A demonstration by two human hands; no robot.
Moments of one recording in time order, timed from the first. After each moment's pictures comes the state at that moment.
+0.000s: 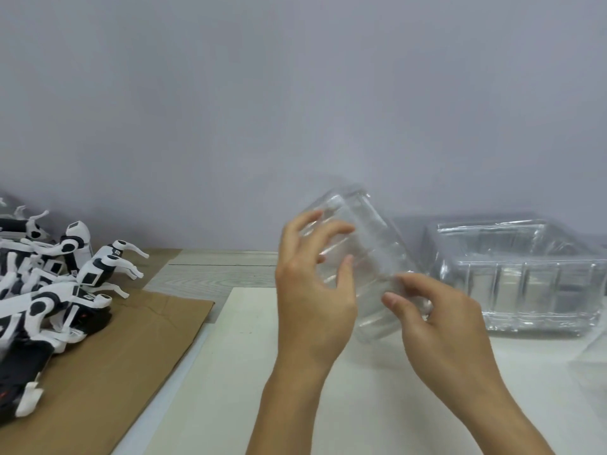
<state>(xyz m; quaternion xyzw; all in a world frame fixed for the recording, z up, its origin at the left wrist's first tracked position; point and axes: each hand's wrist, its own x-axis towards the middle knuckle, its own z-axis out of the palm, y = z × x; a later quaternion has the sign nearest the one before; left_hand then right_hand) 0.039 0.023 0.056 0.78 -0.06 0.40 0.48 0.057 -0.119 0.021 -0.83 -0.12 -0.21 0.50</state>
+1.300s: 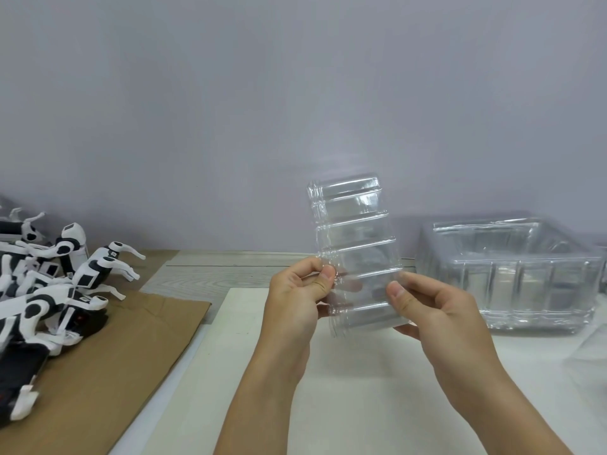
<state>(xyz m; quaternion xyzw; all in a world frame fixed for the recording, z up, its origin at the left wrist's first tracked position) 0.043 0.036 0.048 0.65 0.05 0.10 0.75 0.057 -0.123 0.024 -0.67 -0.01 -0.03 0.74</state>
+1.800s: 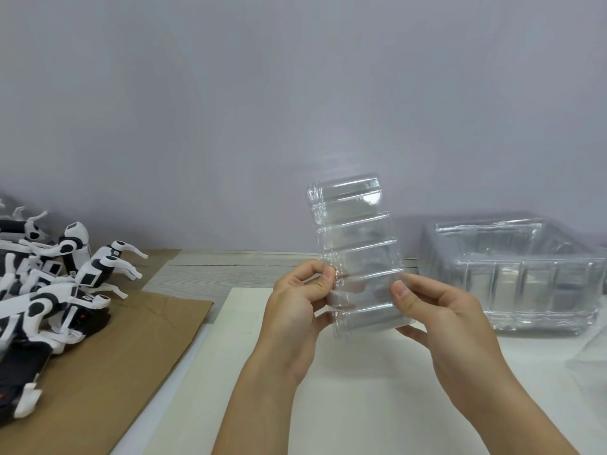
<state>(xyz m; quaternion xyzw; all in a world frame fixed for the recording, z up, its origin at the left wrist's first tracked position) 0.041 0.041 0.047 0.60 0.05 0.04 0.80 0.059 -0.124 0.023 -0.66 0.01 0.00 0.75</state>
